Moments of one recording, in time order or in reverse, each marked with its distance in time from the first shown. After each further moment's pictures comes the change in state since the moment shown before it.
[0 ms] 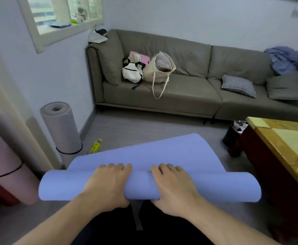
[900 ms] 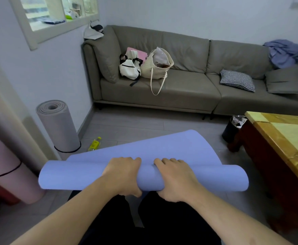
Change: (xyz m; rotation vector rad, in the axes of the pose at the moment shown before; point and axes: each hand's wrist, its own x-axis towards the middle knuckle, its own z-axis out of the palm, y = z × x) left_hand 0.045 0.028 -0.005 -0.019 -0.130 -0.030; right_hand 0.010 0.026 0.011 0.088 -0.095 0.068
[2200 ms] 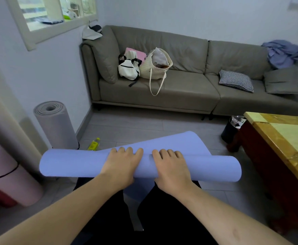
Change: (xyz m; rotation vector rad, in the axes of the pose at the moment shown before) left_hand 0.019 -0.010 0.003 0.238 0.238 0.007; right_hand 0.026 -0.005 0.015 -0.092 0.347 0.076
